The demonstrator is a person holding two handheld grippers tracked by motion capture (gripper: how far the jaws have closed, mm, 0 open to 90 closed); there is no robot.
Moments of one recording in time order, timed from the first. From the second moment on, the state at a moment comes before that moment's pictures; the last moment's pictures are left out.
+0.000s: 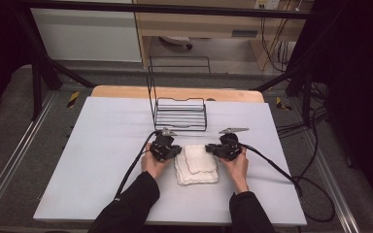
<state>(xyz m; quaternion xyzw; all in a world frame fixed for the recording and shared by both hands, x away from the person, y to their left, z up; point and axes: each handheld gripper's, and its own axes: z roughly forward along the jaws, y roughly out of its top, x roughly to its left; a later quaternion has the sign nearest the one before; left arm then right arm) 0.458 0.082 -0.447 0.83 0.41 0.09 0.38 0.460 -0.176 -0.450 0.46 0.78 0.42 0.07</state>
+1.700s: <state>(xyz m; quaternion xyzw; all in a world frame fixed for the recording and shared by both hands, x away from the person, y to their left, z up) 0.419 0.104 -0.393 0.77 0.36 0.13 0.52 0.404 -0.186 -0.389 0.38 0.75 0.52 0.18</state>
